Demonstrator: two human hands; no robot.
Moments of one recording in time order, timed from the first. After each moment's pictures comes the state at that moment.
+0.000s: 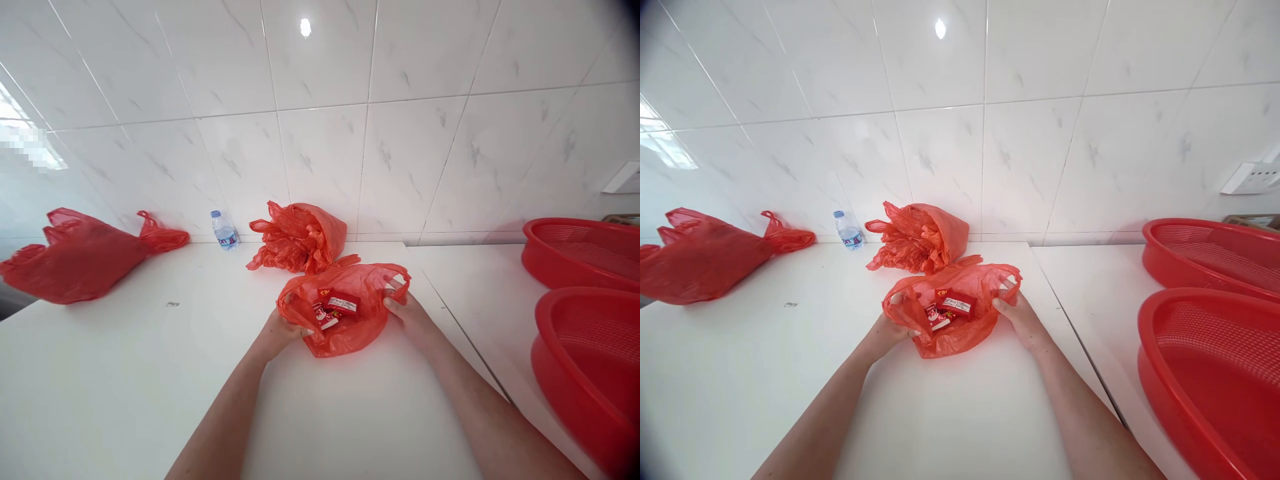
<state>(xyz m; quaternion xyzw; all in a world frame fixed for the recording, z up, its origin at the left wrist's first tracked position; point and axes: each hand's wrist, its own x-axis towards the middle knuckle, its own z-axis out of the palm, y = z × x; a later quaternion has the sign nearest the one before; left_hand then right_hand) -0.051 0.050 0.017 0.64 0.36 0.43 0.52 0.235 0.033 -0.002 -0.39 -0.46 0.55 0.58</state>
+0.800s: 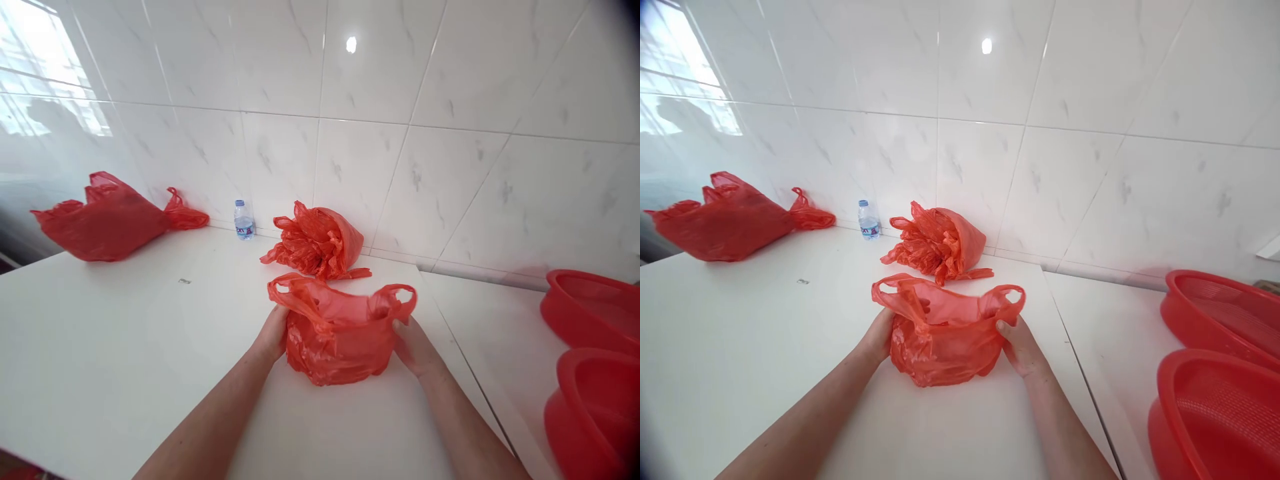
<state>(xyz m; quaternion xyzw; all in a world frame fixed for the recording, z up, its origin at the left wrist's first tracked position) -0.044 0.052 0.008 0.35 0.30 0.52 0.72 0.218 0.030 0.007 -0.36 -0.48 0.61 0.51</state>
